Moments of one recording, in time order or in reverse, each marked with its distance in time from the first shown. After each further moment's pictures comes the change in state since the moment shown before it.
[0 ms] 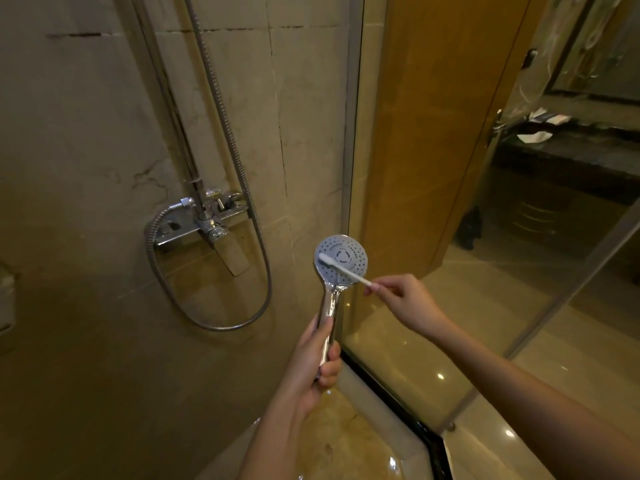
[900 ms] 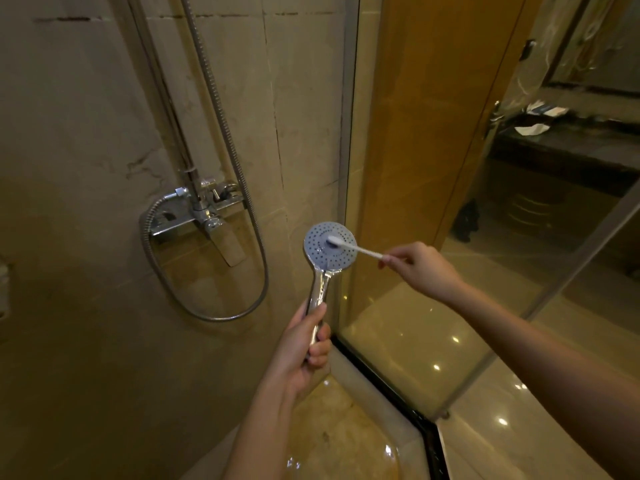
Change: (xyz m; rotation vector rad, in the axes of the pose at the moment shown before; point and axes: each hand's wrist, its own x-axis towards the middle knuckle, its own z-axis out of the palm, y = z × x) left_hand 0.000 0.006 -0.006 -0.084 0.018 -0.034; right_hand 0.007 -0.018 -0.037 -0.328 -0.026 0.001
